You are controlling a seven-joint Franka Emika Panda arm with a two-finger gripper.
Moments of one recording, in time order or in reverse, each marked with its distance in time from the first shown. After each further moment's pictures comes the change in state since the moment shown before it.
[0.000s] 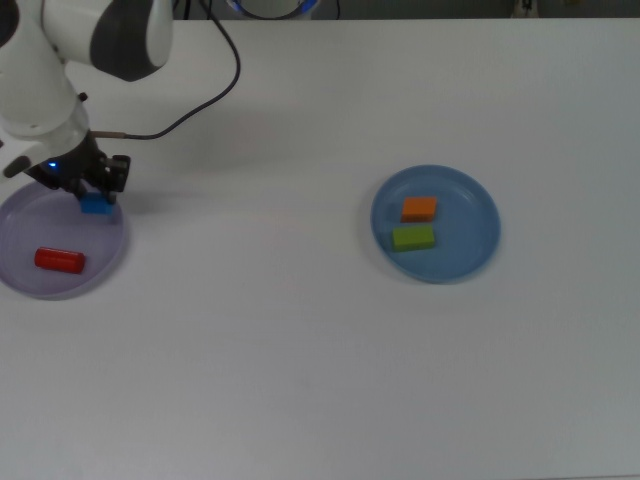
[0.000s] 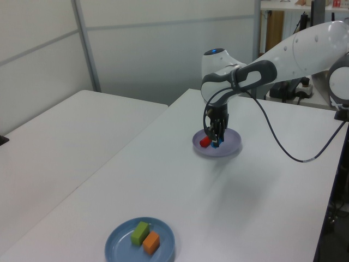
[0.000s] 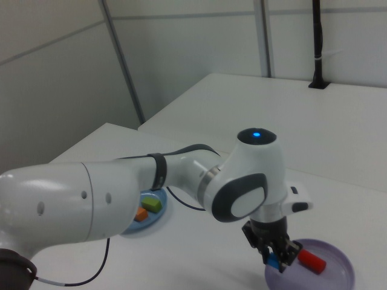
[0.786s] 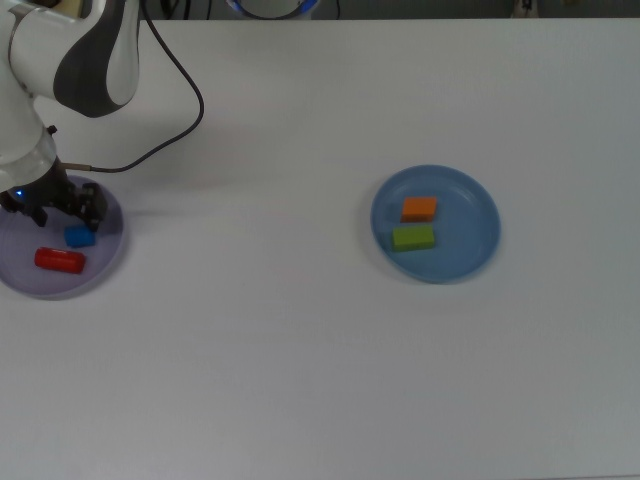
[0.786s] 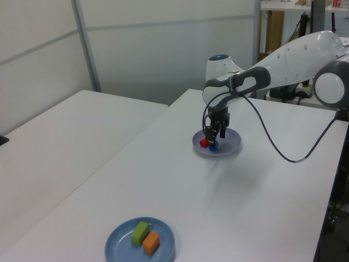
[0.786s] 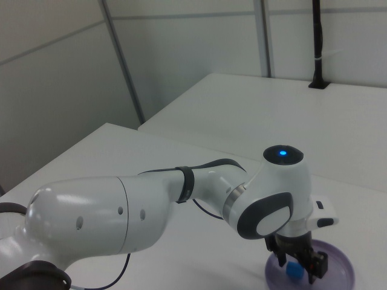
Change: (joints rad) arm -0.044 0.126 0.001 0.098 0.004 0.073 0.000
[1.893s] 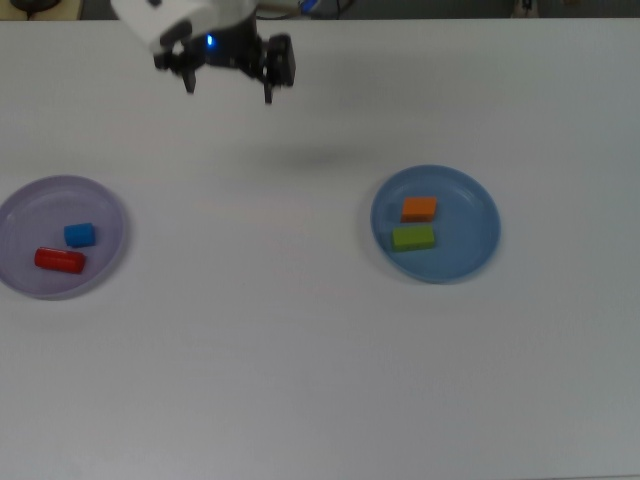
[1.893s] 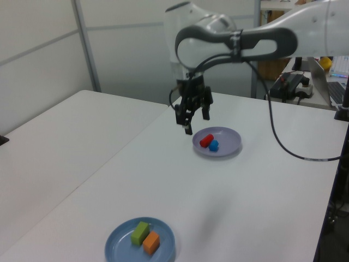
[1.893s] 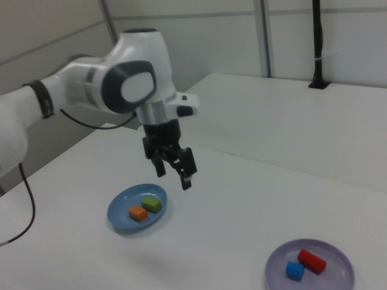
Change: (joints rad) arm 0.360 -0.405 0.024 0.041 0.008 -0.568 0.406
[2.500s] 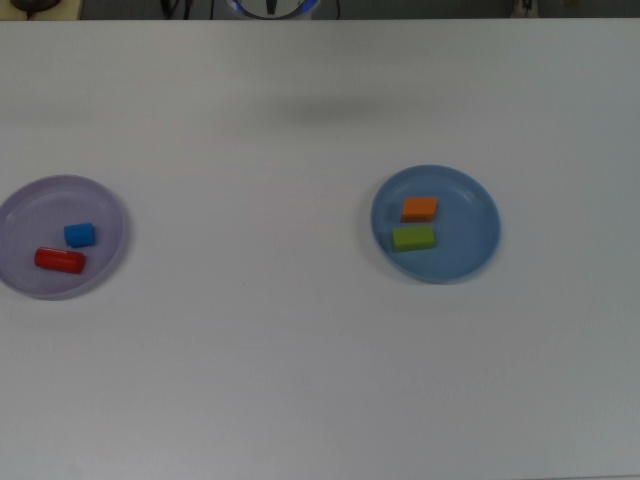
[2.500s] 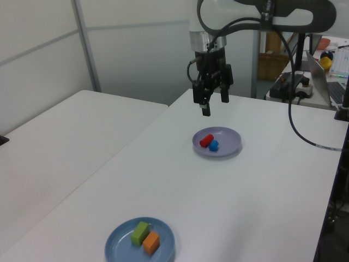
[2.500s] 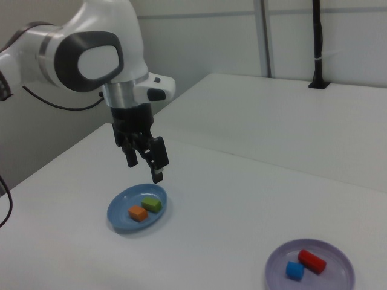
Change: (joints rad) arm 0.001 -0.133 -0.038 -0.004 0.077 -0.153 -0.011
